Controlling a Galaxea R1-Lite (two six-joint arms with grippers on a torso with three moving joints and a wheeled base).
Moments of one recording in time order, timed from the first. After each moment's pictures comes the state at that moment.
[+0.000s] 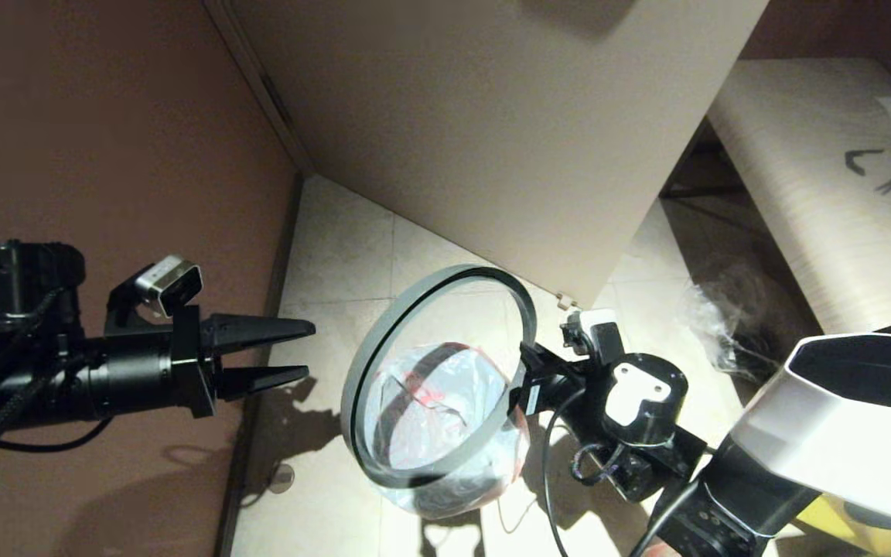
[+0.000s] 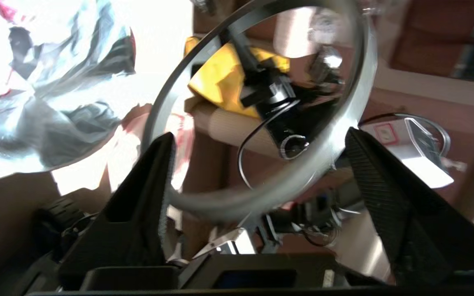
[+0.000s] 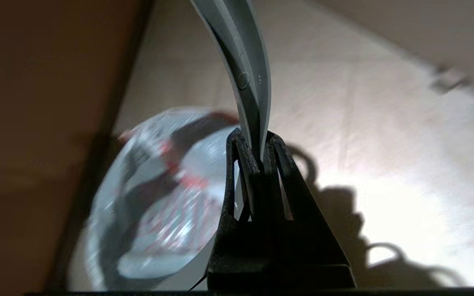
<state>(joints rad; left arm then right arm) -0.01 1.46 -0.70 -0.30 -1.01 -0.62 0.70 2.19 -0.77 -1.42 -0.27 0.17</state>
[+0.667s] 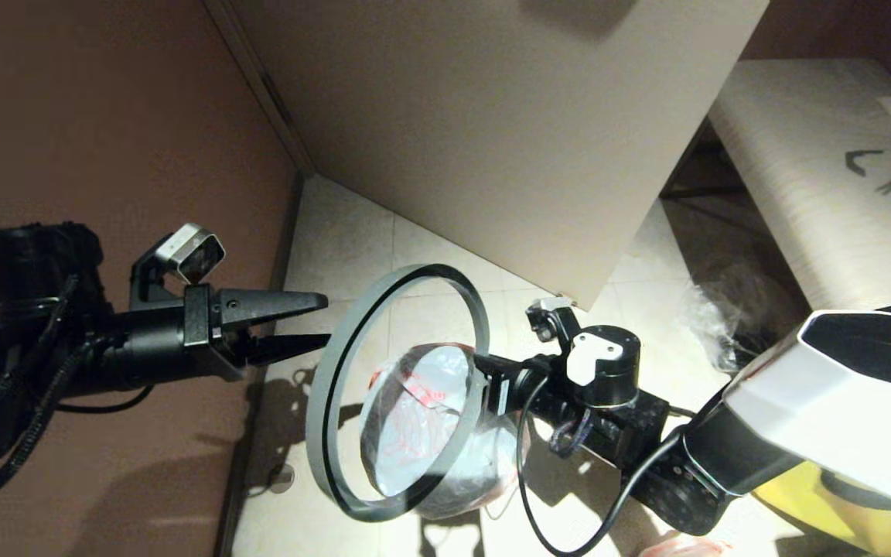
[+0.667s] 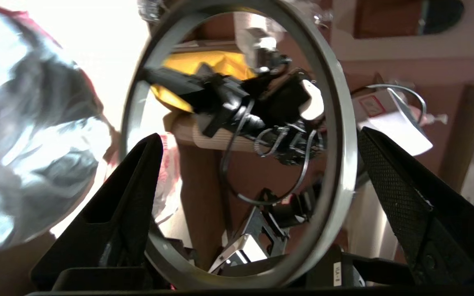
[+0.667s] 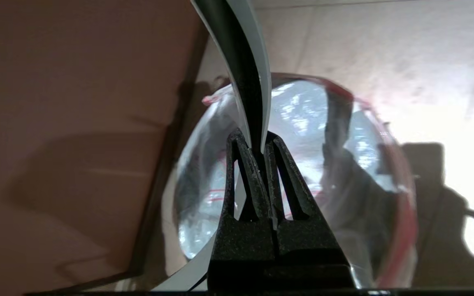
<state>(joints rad) -0.05 1.54 -0.72 -0.58 -1.12 -0.64 0.70 2.20 -0.97 -1.12 0.03 0.32</state>
